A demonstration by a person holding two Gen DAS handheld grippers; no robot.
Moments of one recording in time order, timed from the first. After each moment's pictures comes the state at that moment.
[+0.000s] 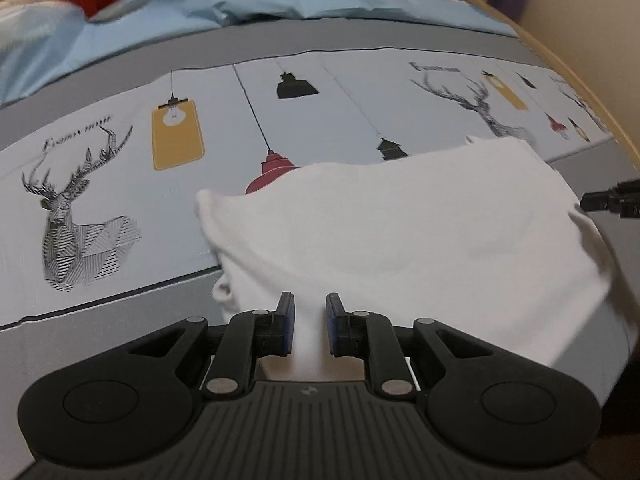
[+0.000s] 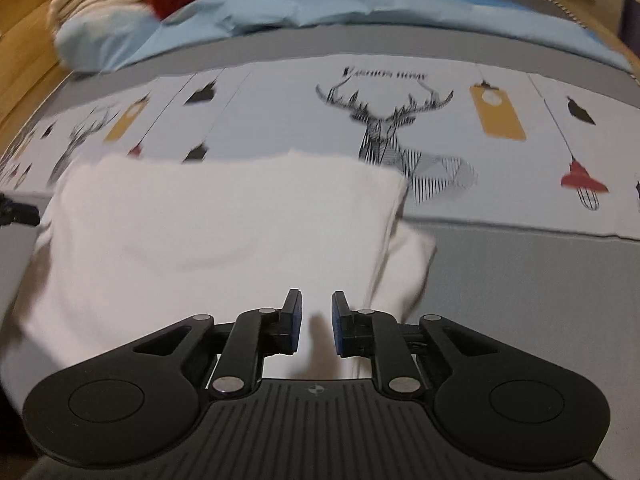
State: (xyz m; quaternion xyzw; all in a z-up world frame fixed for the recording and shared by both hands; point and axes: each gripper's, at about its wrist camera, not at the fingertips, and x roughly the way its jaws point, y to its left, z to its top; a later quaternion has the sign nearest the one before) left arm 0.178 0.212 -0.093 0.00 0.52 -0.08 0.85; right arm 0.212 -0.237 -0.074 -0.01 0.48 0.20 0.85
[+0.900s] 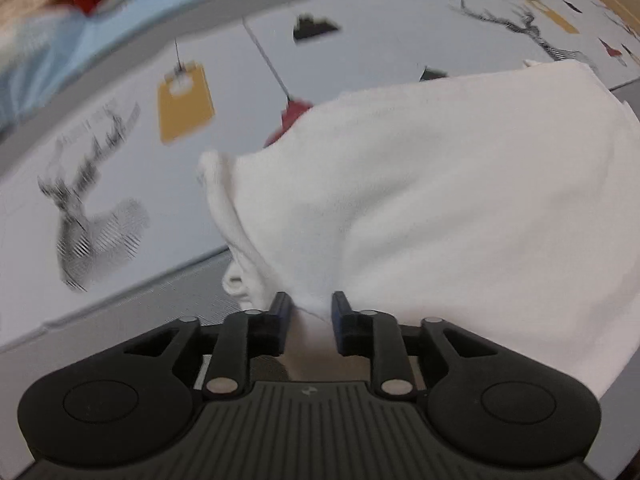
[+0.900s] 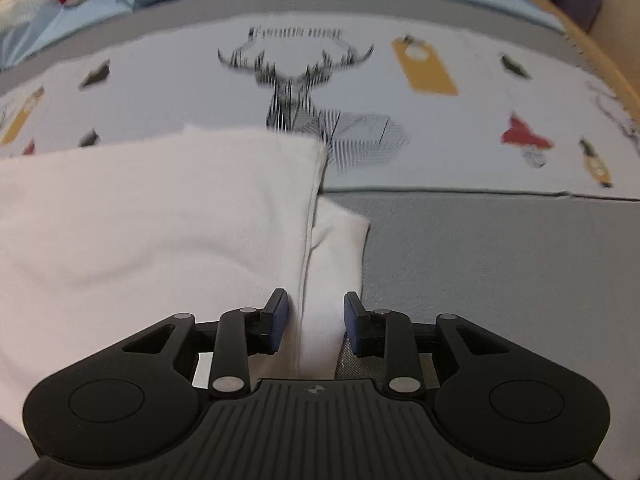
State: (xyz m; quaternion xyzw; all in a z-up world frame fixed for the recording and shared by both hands) left arm 0.196 0.169 -0.123 0.12 0.54 -0.02 0.83; right arm 0.231 -0.233 -0.094 -0.04 0.52 0.06 0.85
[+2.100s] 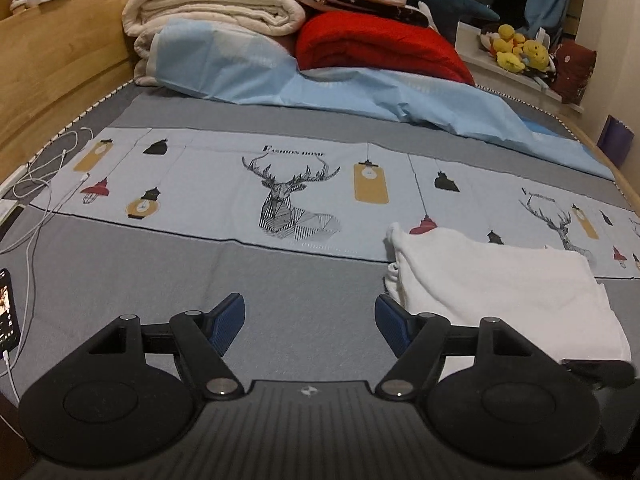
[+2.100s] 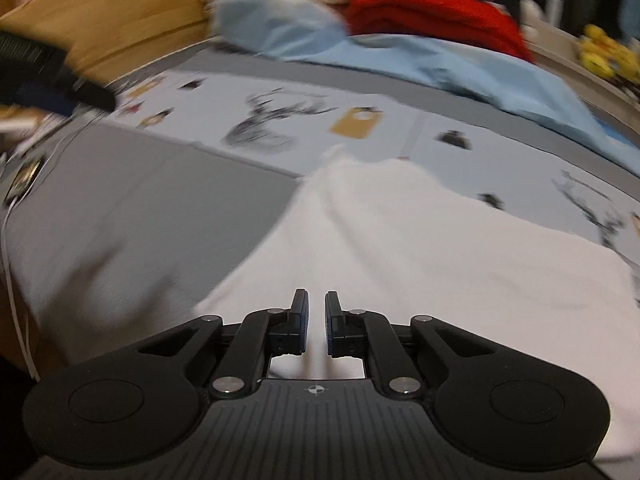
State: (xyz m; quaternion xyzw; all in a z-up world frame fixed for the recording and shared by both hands) left arm -0.016 0.278 0.026 -0.09 0.39 0.14 0.91; right arm 0.027 0.061 -0.055 -0.12 0.37 0.31 0.87
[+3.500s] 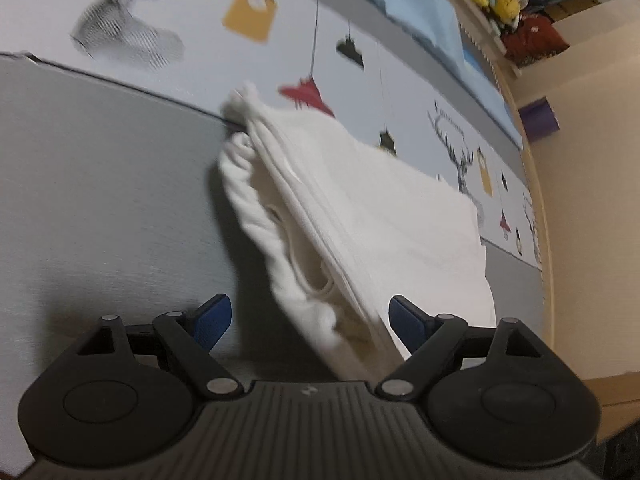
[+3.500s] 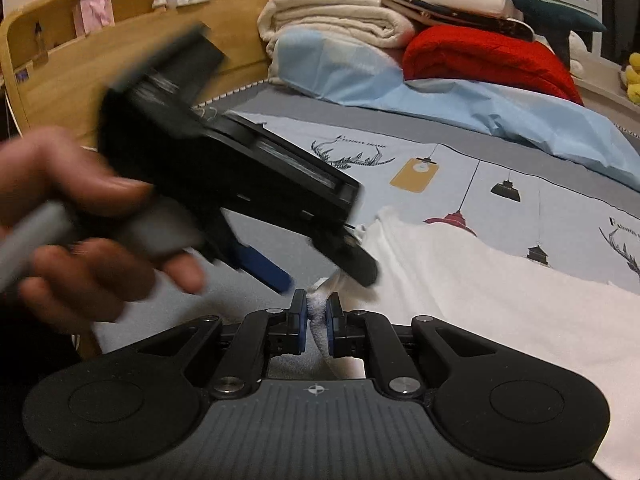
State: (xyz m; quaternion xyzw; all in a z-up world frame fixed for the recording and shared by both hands) left arm 0.103 0.245 -0.082 -0.32 0.55 -0.07 0.77; right arm 0.014 0.042 -0.012 -0.08 0.32 0.40 0.85
